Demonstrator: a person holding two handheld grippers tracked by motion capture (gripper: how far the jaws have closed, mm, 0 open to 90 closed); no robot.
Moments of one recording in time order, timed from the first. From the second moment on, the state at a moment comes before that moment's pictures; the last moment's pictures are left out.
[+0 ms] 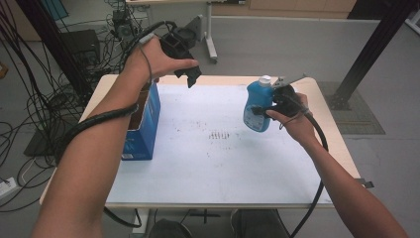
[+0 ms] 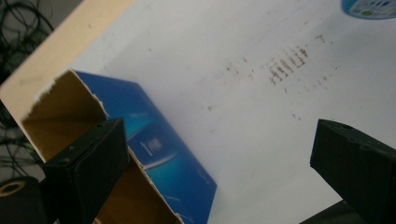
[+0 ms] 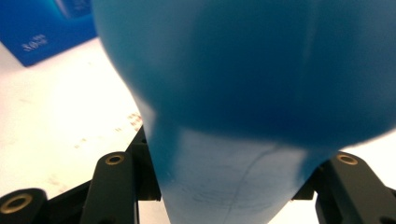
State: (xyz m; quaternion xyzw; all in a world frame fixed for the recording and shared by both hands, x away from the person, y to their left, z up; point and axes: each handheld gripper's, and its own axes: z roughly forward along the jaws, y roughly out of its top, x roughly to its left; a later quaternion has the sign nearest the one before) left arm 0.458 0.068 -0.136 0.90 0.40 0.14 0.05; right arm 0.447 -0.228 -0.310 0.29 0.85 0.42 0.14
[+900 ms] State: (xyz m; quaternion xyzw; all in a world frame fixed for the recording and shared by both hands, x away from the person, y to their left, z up) left arm 0.420 0.048 -0.118 0.98 0.19 0.09 0.05; right arm 0.445 -0.110 -0.280 0.07 0.89 0.45 0.04
